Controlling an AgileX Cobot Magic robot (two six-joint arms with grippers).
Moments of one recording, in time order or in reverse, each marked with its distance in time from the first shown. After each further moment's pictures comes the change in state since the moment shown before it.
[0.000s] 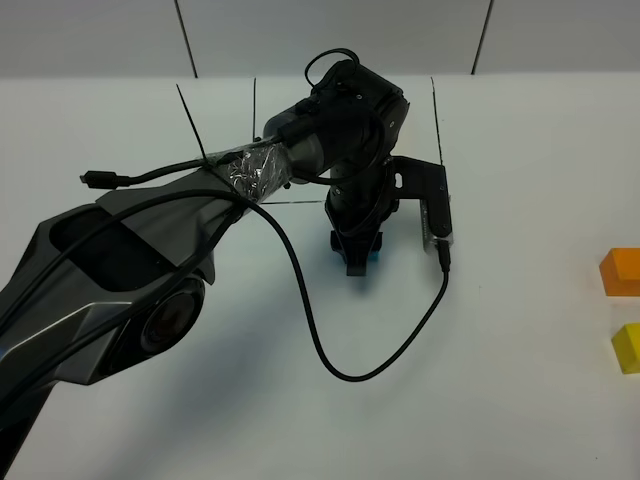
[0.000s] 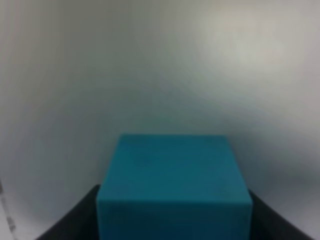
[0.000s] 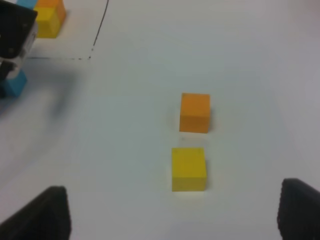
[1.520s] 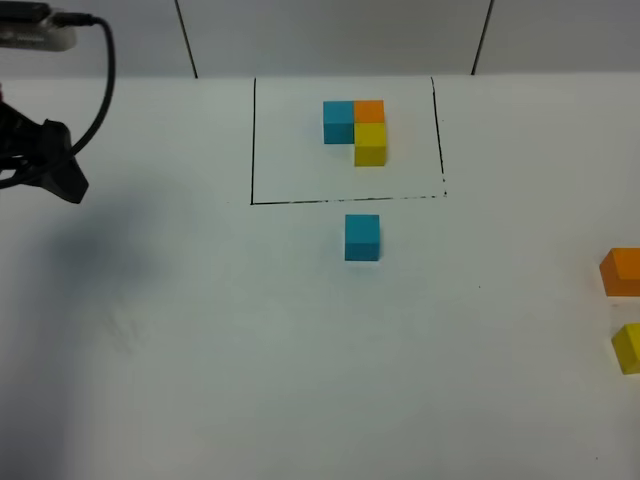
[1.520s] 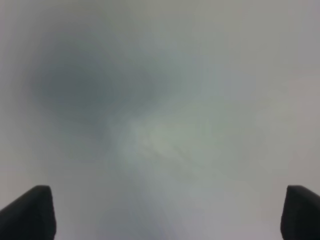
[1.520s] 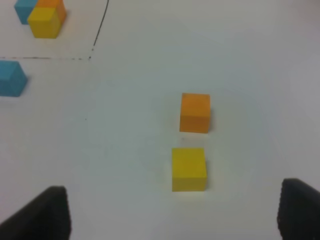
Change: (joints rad) left arm 0.718 -1.002 0.905 -0.289 -0.052 -0.509; right arm 0.000 0.000 0.000 0.000 0.000 0.000
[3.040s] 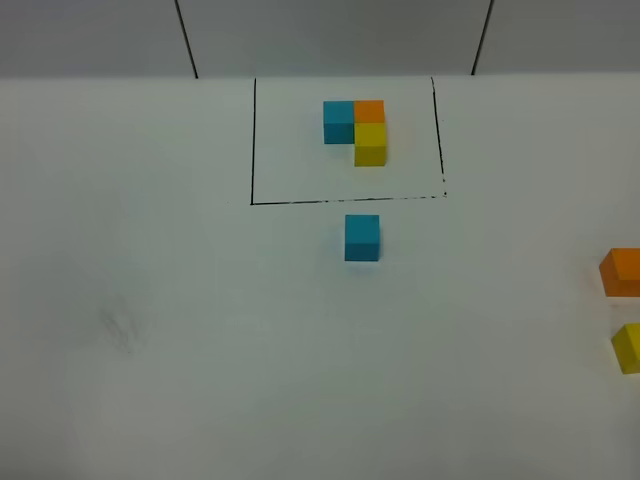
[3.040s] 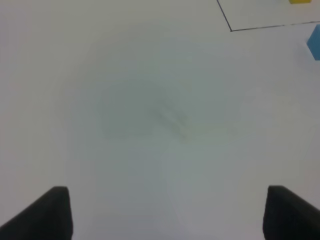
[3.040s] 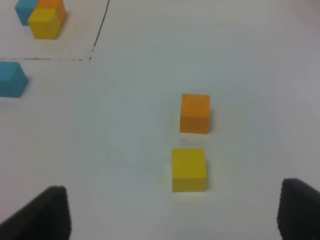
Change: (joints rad) left arm -0.016 -1.576 0.831 0.109 -0.050 -0.262; right arm 0.000 -0.003 0.000 0.000 0.000 0.000
